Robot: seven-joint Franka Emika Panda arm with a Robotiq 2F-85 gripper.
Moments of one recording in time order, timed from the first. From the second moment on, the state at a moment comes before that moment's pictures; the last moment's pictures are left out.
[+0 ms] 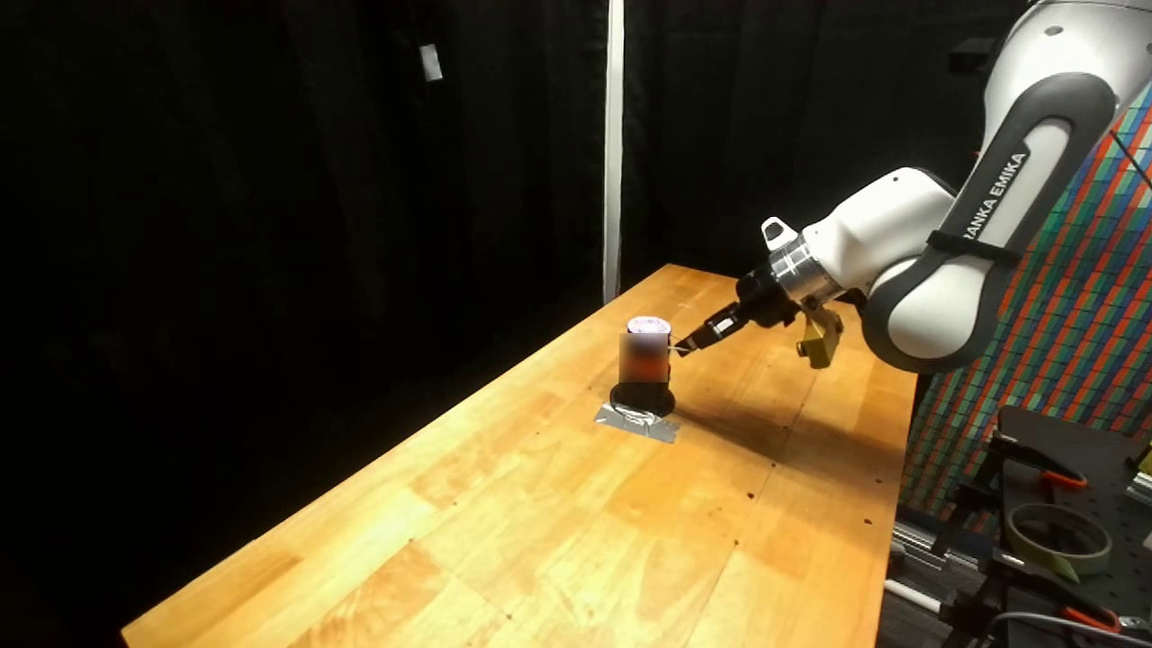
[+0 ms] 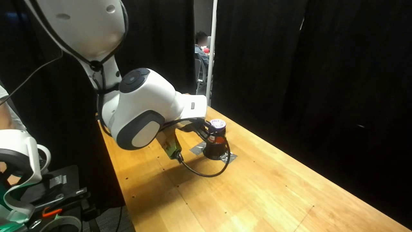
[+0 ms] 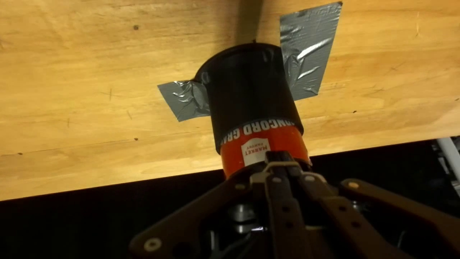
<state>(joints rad) -0.18 0.45 0.31 -2.50 -0.08 3.70 0.06</state>
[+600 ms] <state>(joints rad) -0.18 0.59 0.20 -2.52 -0.26 4.13 0.15</state>
